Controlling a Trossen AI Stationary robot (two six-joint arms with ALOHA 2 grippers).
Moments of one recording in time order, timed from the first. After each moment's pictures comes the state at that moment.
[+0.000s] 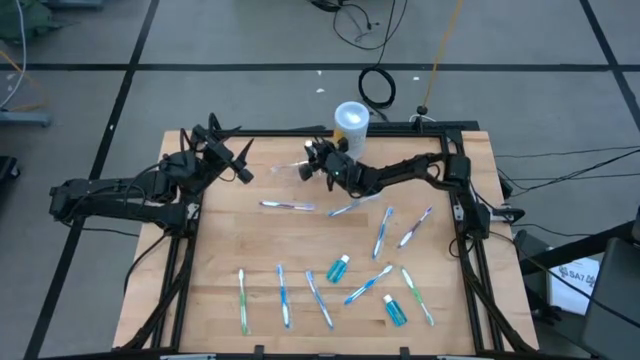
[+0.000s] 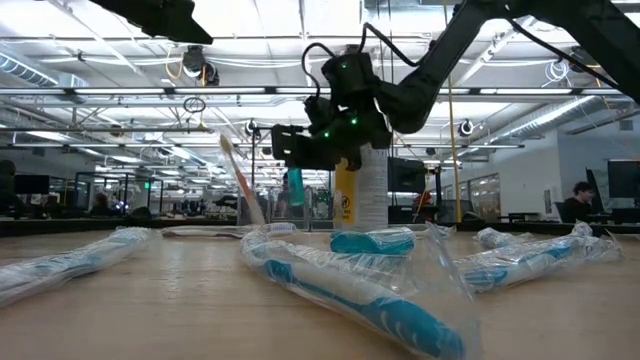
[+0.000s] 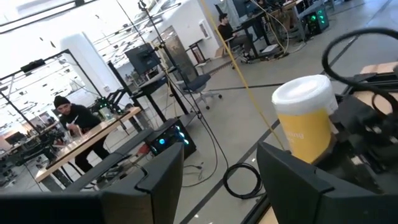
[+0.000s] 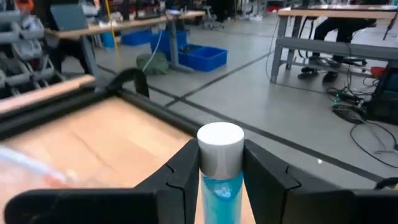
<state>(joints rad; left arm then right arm) 0.13 0.75 0.66 0.10 -0.78 0.47 -0.27 2.11 1.21 0.71 0.57 0.17</state>
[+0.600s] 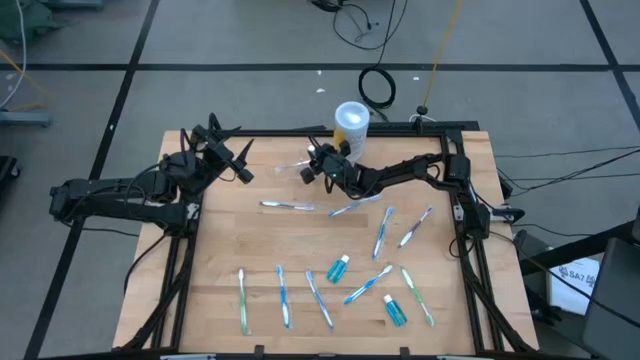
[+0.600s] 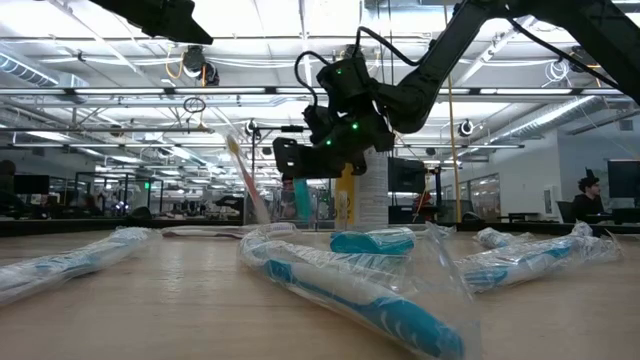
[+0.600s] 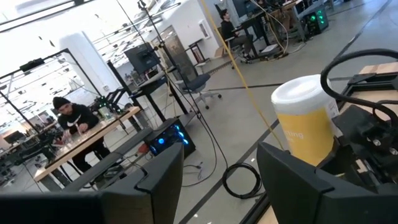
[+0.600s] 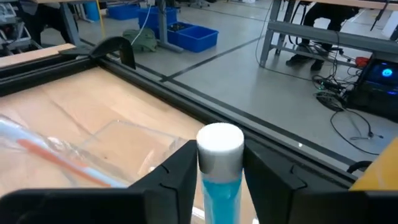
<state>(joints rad) 0.13 0.75 0.66 0.10 -0.78 0.46 -0.27 2.11 1.20 0.62 0.60 0.17</state>
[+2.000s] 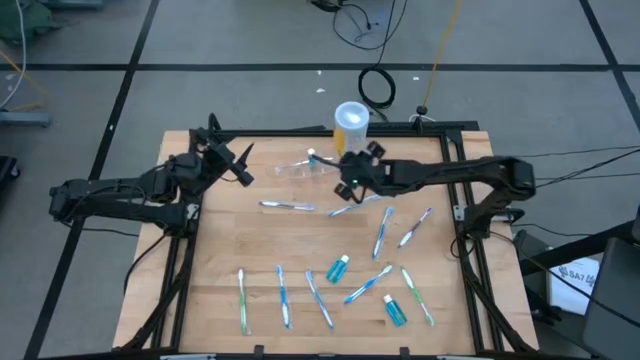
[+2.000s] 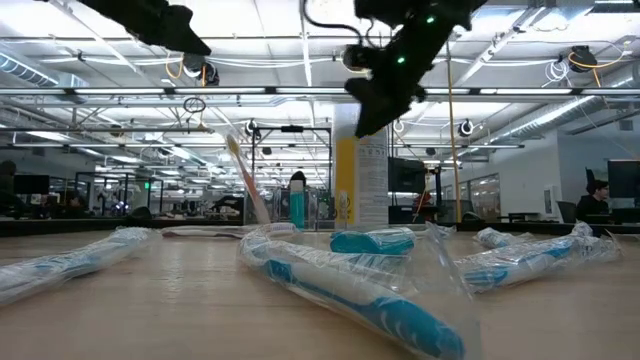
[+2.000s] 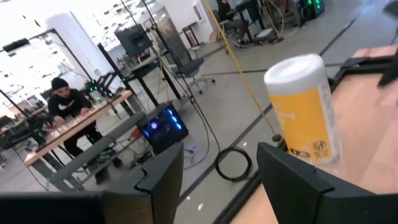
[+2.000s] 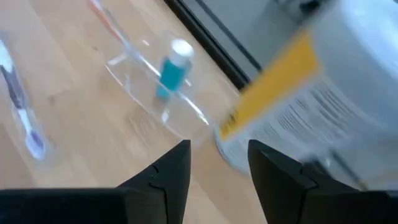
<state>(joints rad) 0.13 0.75 0.66 -0.02 -0.78 0.36 -0.15 1.59 1.19 -0.45 0.60 0.23</state>
